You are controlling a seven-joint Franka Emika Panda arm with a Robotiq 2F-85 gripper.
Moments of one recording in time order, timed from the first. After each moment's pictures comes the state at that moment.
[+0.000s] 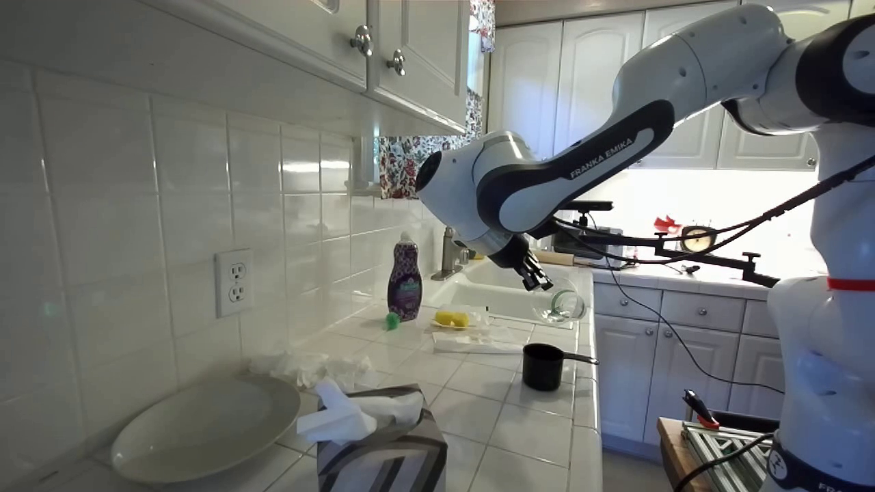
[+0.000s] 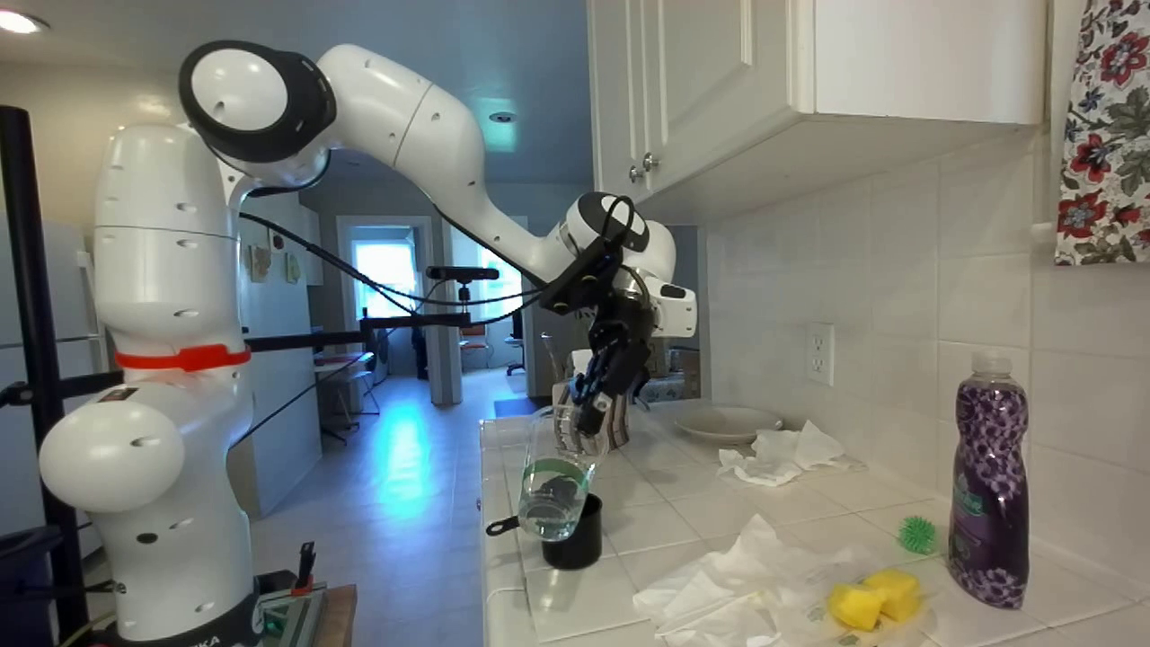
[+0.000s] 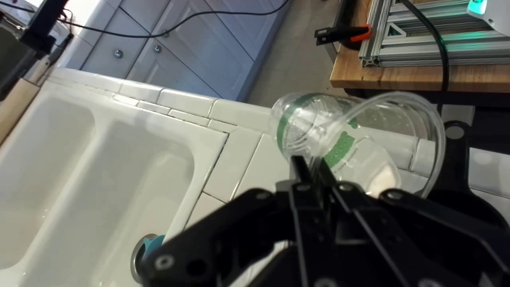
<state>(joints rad) 0.00 0.07 0.01 -1.98 -0.62 1.35 -0.02</state>
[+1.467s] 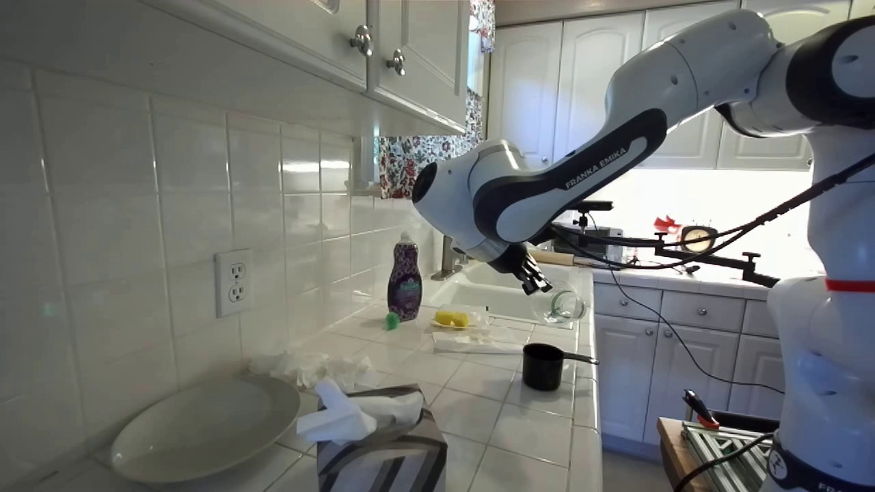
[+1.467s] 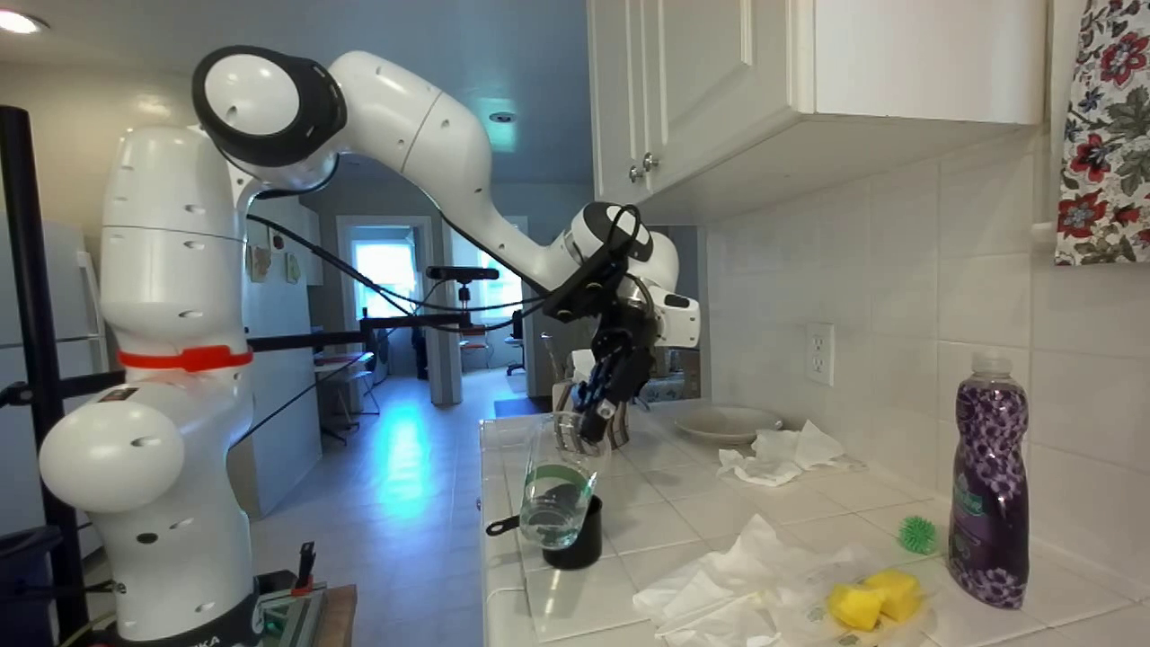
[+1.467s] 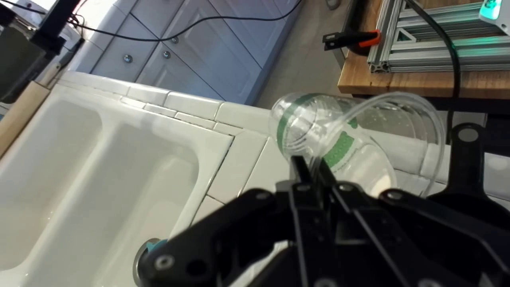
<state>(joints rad) 0.00 0.10 0.01 -1.97 -0.65 1.35 -0.02</state>
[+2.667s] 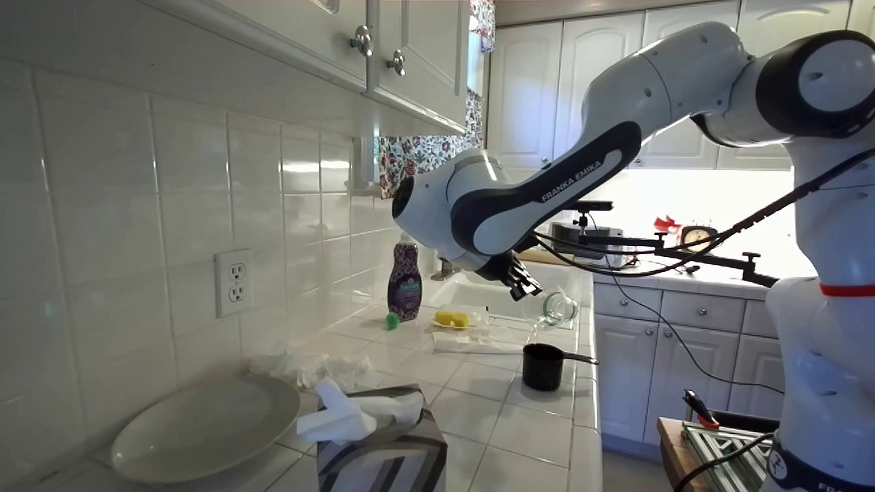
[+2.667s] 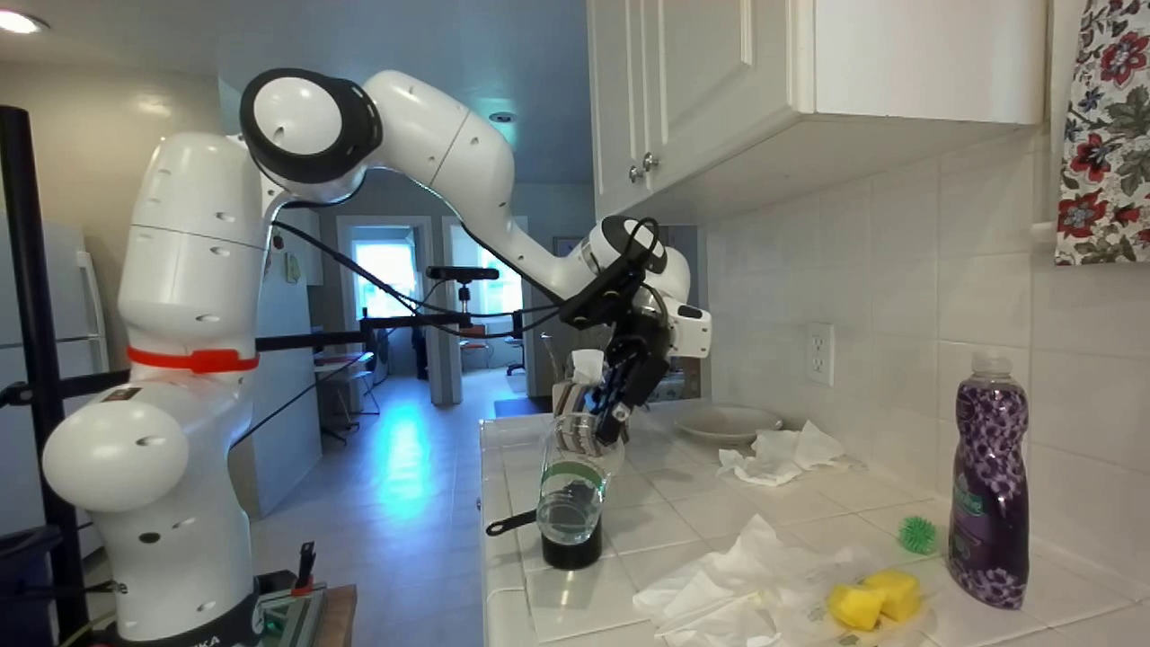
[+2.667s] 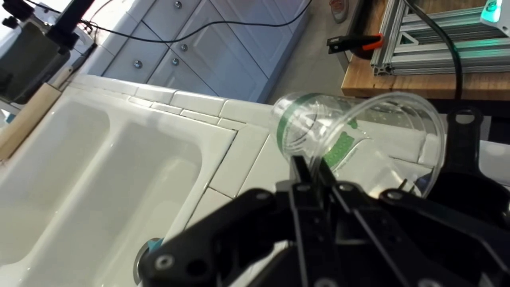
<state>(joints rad) 0.03 0.21 0.01 -1.87 -0.66 1.29 -0.02</state>
